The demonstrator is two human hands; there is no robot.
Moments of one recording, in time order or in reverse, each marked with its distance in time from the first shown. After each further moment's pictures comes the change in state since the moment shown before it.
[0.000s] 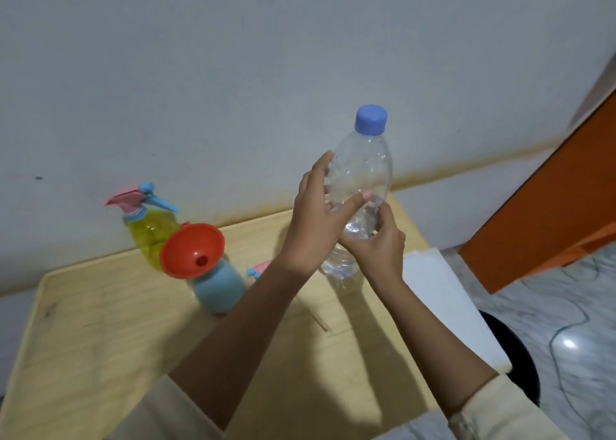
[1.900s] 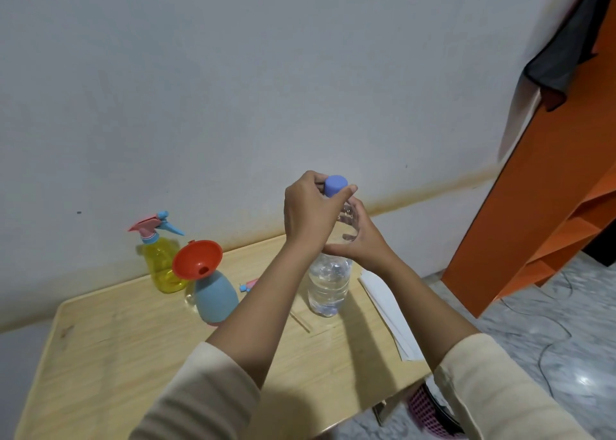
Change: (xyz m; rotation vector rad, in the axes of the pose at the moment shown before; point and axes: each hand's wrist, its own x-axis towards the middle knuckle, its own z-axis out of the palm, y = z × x) left_hand -0.032 0.084 0.026 0.302 0.242 0.123; right_hand -0.013 -0.035 -0.072 0.220 -0.437 -0.114
